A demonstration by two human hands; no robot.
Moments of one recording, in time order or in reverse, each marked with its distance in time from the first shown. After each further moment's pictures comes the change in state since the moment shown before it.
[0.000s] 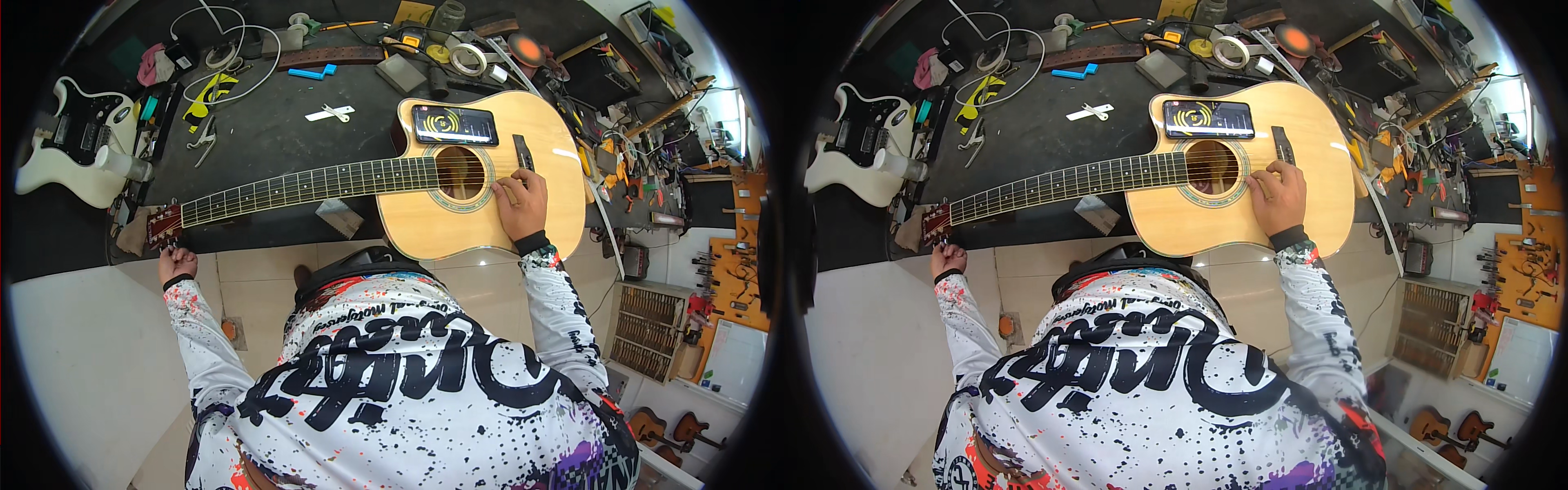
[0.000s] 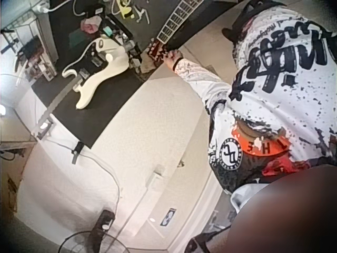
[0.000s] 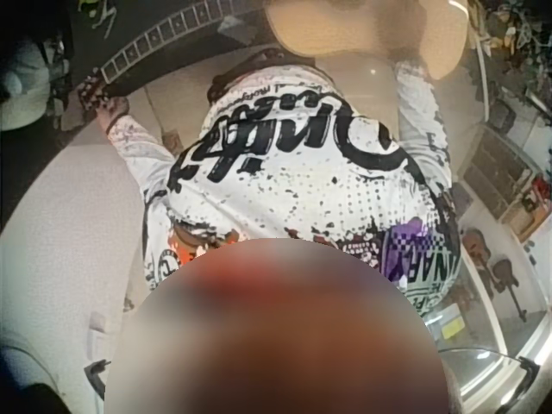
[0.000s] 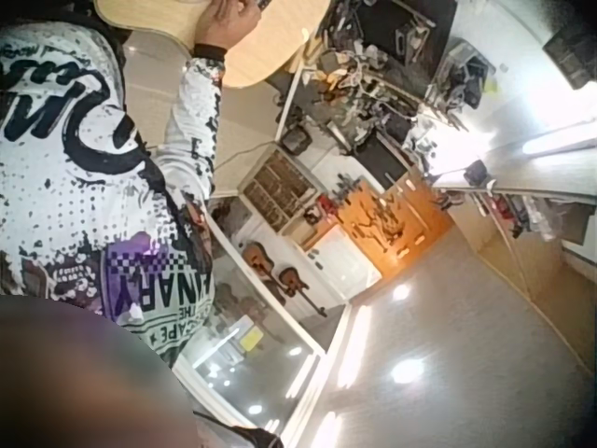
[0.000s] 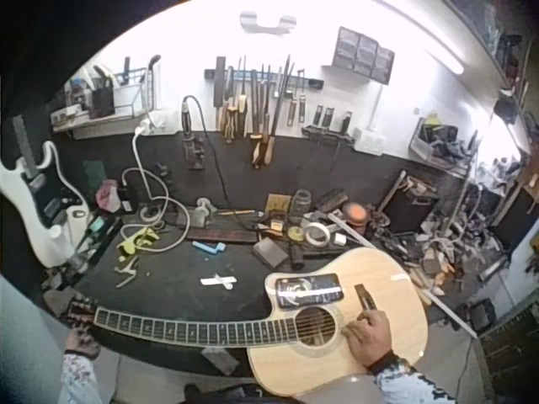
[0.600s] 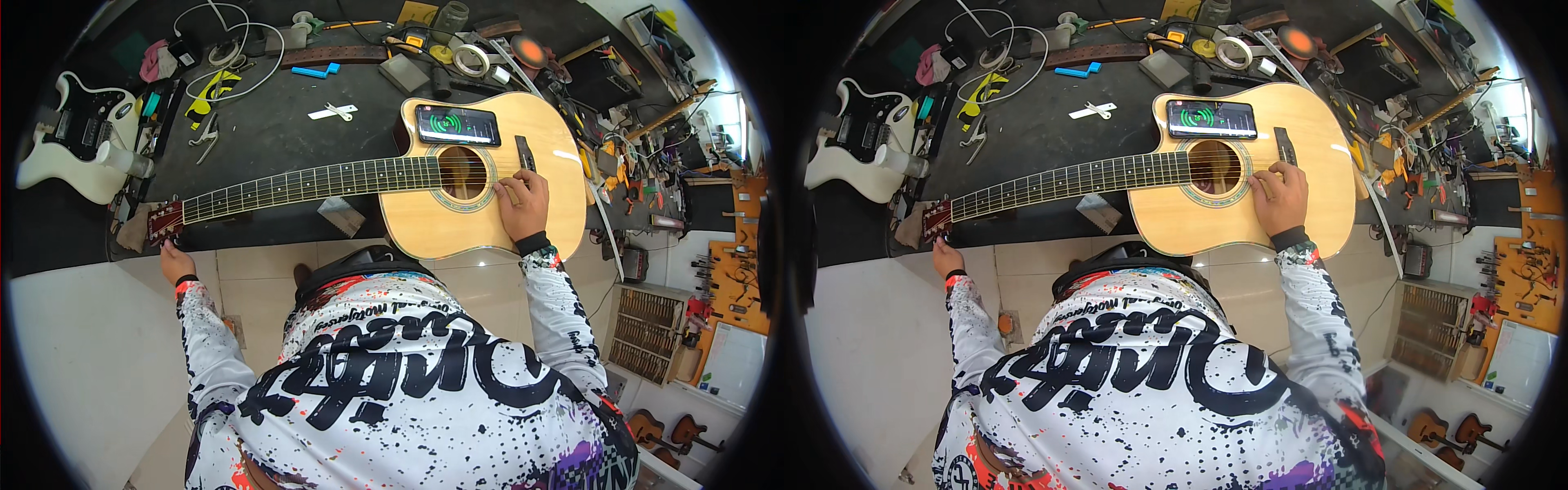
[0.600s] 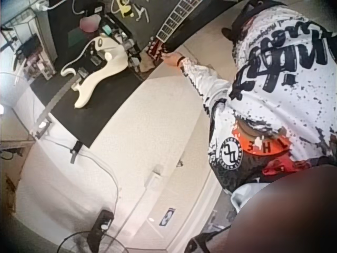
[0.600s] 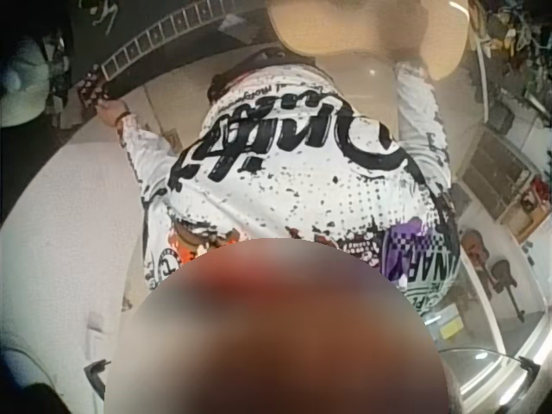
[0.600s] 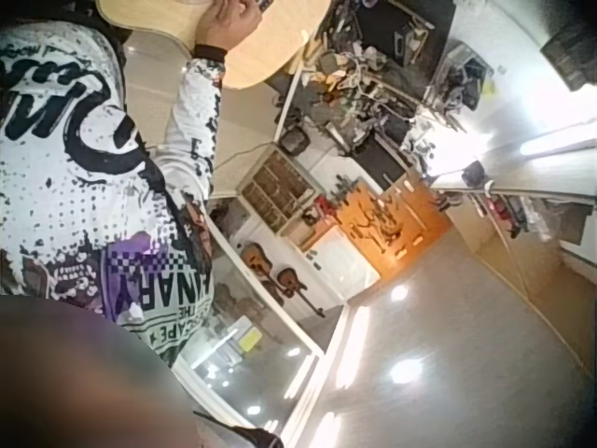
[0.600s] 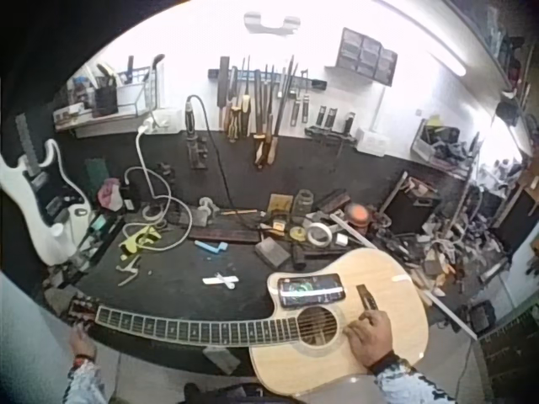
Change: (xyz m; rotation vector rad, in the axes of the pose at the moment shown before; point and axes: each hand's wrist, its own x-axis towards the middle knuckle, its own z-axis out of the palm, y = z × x) left_hand 0.028 -0.022 -0.038 1.454 0.395 1.257; right_hand 0.002 -0.004 0.002 0.007 0.010 -0.005
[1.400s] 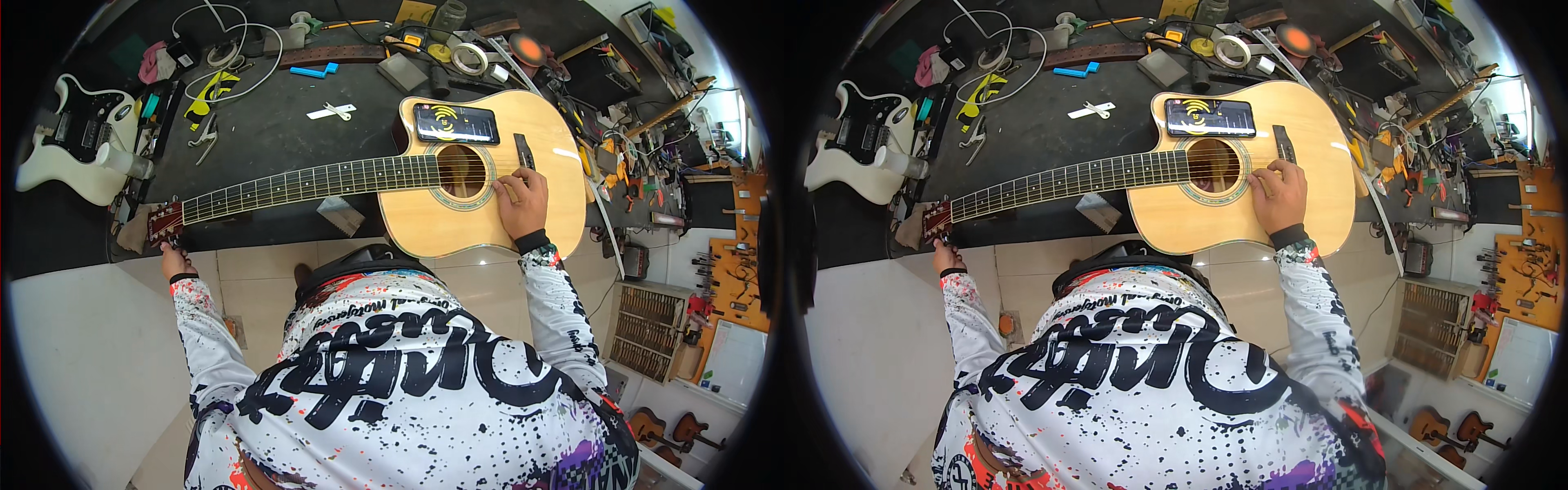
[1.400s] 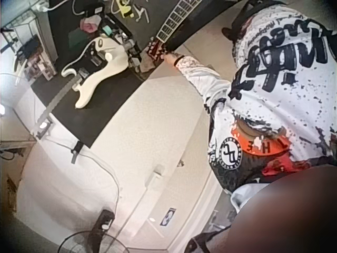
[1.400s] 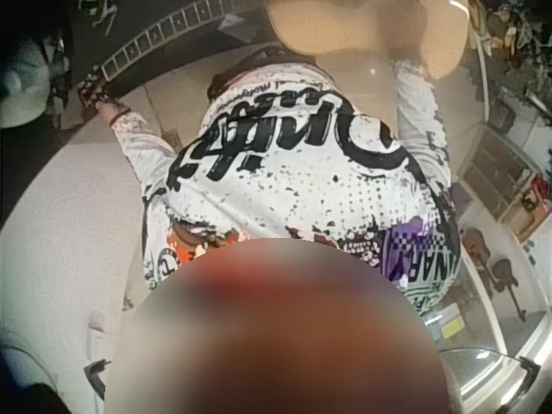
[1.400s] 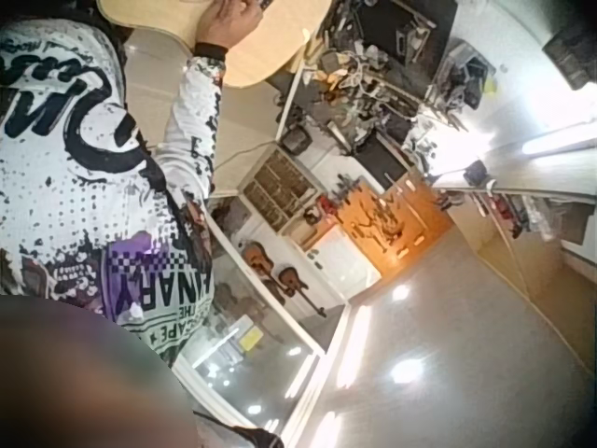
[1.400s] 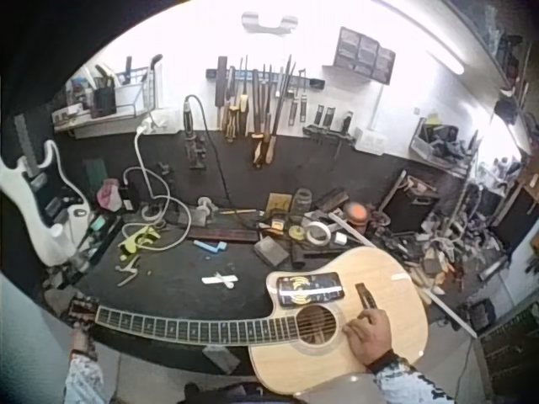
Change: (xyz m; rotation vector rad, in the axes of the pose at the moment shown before) left_hand 0.024 -0.012 0.017 -0.881 -0.335 -0.936; right_hand -0.002 0.003 0.000 -0.005 0.003 0.011
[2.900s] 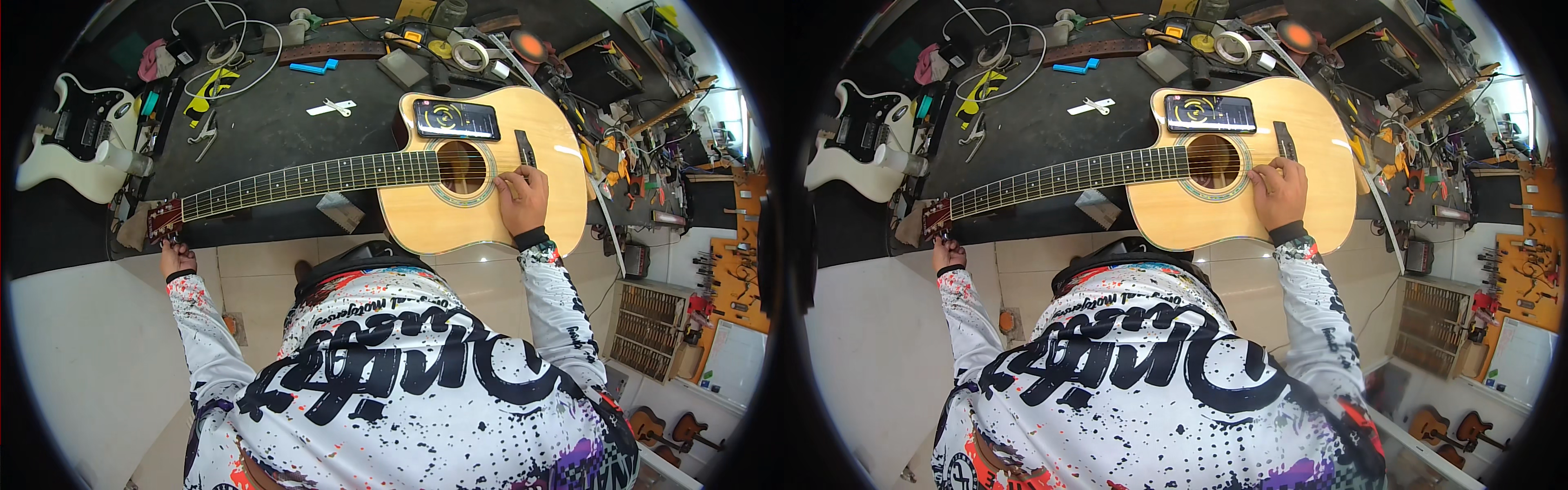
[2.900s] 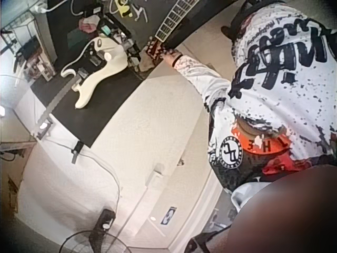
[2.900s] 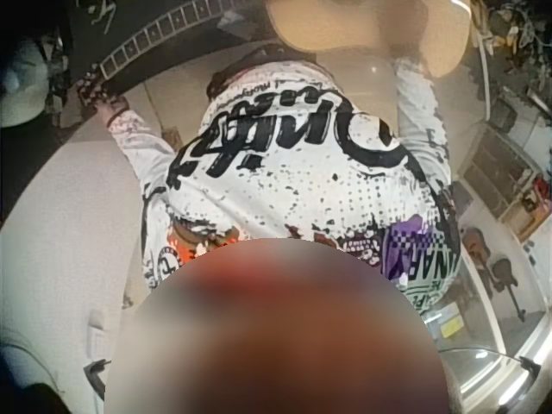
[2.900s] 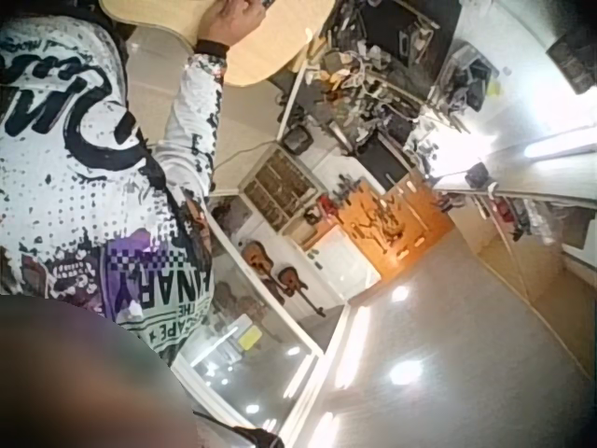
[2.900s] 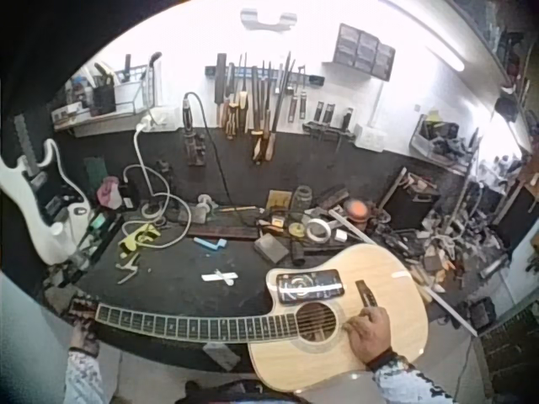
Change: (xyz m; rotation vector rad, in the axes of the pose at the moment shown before) left_hand -0.043 0.024 0.009 -0.346 -0.158 -0.168; right_hand -0.002 0.000 0.002 0.002 0.034 -0.005
